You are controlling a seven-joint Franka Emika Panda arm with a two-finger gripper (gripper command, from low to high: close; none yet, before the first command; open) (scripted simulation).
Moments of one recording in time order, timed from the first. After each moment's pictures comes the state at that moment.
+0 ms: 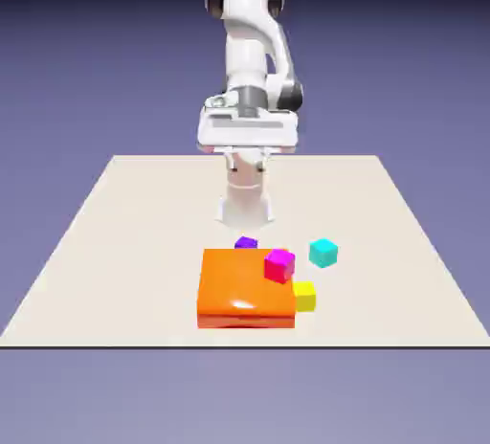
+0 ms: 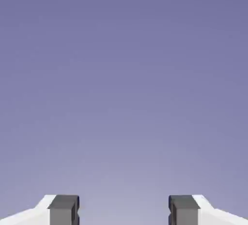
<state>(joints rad) 0.00 -0.56 0.04 -2.81 0.00 3.03 0.79</state>
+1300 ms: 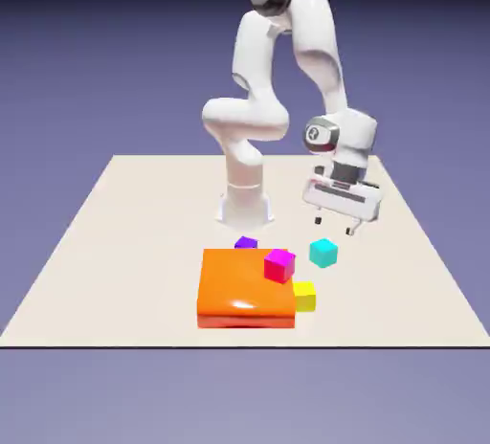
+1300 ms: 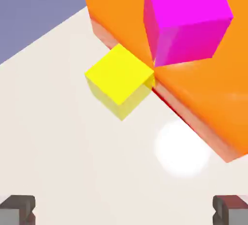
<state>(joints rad) -0.37 -0.40 1.28 -2.86 -0.03 2.73 2.49</state>
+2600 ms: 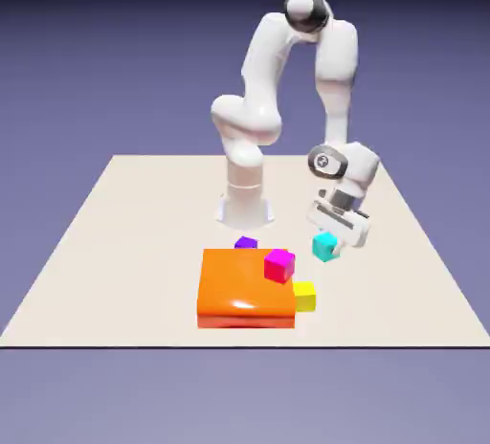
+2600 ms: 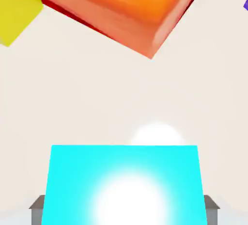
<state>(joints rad) -0.80 -0.42 1.91 -2.86 -0.02 2.79 2.90</state>
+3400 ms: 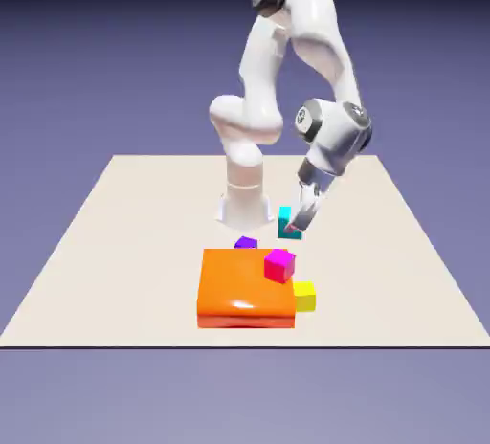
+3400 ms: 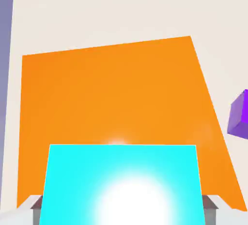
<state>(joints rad) -0.90 -0.38 1.29 -2.53 -0.04 2.21 2.86</state>
